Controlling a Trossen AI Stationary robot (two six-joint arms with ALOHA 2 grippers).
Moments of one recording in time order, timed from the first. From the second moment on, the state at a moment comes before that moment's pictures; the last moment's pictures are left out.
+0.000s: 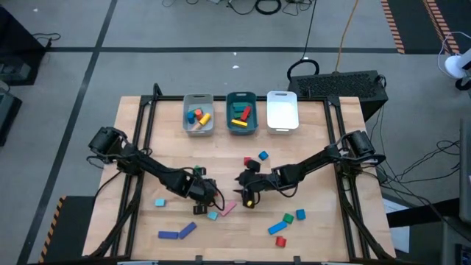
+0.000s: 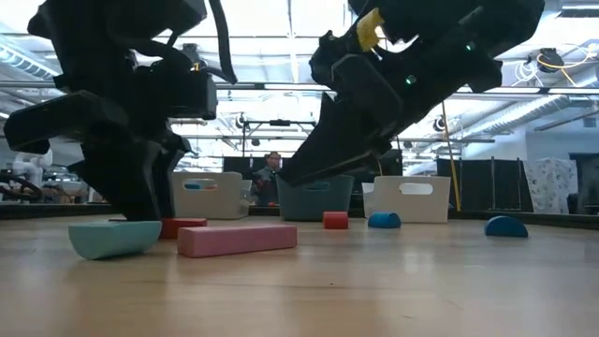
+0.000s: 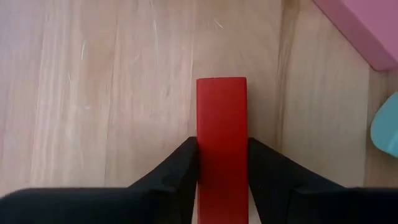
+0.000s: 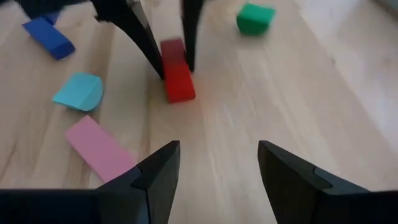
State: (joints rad) left arm -0.39 1.72 0.87 -0.36 -0.20 -0.41; right arm 0.25 1.88 0.94 0.30 0.26 0.33
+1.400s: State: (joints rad) left arm 0.43 2.12 1.77 -0.68 0.00 0.36; right arm 0.24 1.88 0.95 -0.18 0.45 0.58
